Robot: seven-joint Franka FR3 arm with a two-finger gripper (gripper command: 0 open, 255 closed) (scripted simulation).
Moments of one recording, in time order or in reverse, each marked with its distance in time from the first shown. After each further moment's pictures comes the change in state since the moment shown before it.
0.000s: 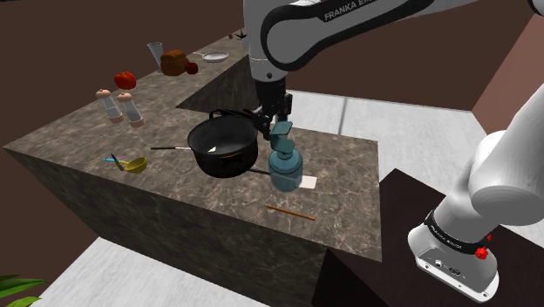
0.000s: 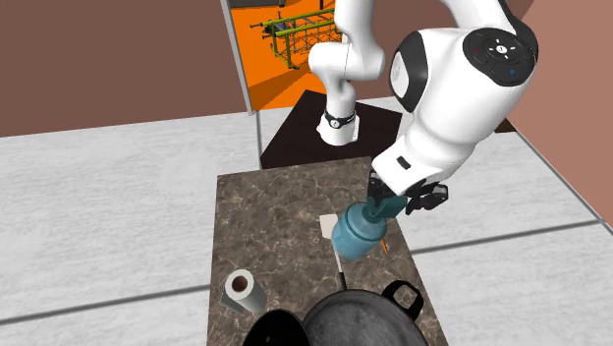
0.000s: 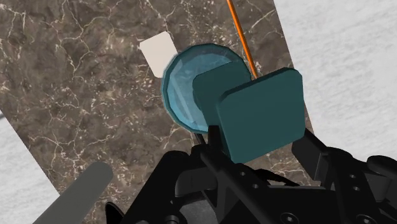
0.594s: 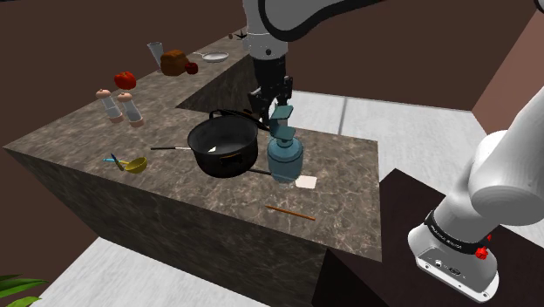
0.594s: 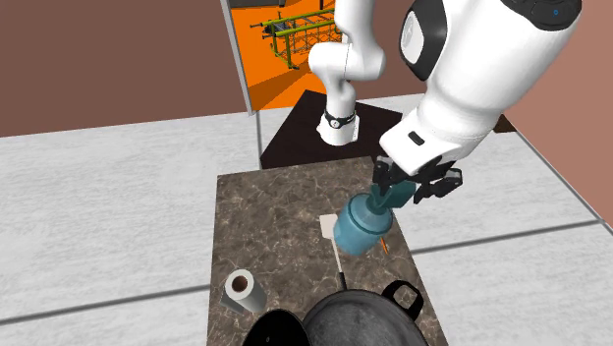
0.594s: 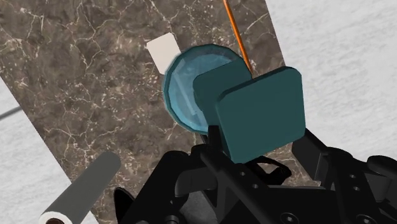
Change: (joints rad) arm -0.002 -0.018 -0.003 0.107 0.004 -0.123 -0.004
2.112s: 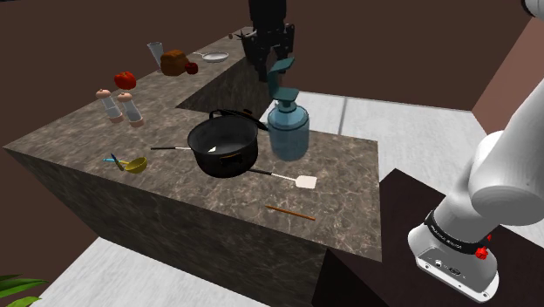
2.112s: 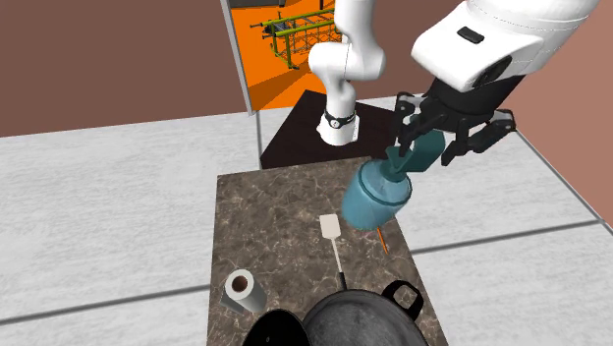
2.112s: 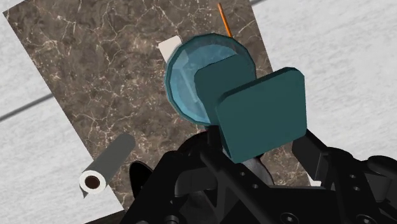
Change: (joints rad) arm 0.002 0.041 0.003 0.359 -0.012 -0.319 0.010
